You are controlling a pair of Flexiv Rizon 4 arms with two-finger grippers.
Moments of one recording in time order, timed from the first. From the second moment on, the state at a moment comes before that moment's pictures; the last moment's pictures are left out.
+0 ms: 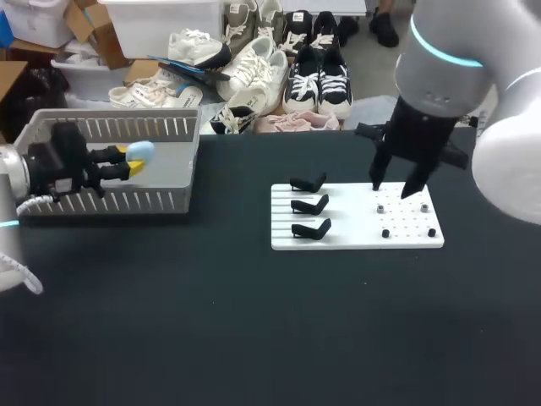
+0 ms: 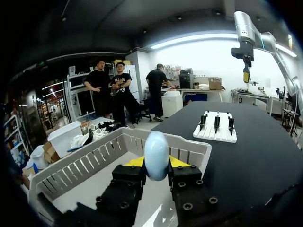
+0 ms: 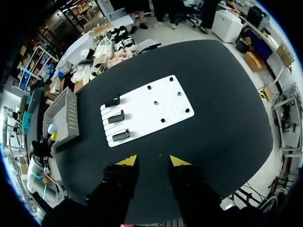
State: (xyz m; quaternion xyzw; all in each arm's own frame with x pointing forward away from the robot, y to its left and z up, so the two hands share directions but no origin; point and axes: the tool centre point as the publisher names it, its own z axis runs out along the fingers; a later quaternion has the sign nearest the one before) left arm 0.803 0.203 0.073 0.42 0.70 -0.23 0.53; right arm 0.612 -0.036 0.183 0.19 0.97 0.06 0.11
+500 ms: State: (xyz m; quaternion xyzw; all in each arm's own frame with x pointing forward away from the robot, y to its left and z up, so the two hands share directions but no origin) left arm 0.846 0.207 0.066 0.43 0.71 -0.23 0.50; right arm 0.600 -0.019 0.176 0.20 0.97 0.05 0.10
